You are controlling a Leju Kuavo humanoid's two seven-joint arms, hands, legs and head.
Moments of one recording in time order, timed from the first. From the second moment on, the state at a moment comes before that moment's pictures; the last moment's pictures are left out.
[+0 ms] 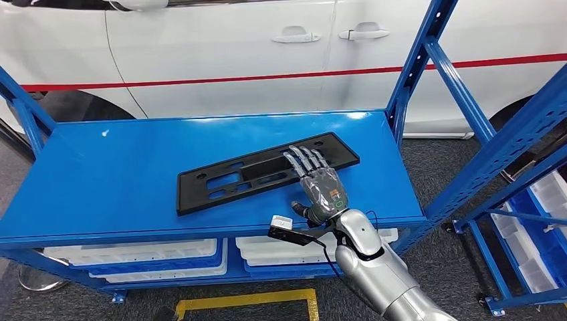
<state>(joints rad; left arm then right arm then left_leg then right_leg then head) -0.03 0.04 -0.24 -0.44 -0.05 -0.09 -0.35 -0.48 0.00 0.55 -1.11 1.00 -0.50 -0.13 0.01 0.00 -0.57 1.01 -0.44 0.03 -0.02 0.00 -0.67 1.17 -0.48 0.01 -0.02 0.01</state>
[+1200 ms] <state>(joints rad) -0.05 0.04 -0.26 -0.44 -0.06 -0.11 -0.38 -0.51 -0.03 0.67 -1.10 0.99 -0.43 -0.18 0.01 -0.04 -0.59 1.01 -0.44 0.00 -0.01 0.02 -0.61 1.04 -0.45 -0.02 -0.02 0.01</state>
